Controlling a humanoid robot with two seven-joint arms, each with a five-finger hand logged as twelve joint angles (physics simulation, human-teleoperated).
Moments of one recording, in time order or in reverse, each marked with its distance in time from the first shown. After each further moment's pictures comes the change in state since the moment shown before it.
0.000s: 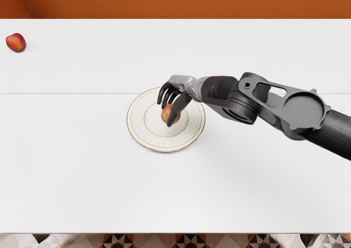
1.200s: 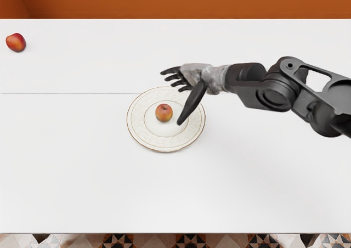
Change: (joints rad) left arm 0.000 0.000 0.000 0.000 0.000 0.000 0.000; right arm -0.034 -0.168 0.125 0.111 0.237 0.112 0.038
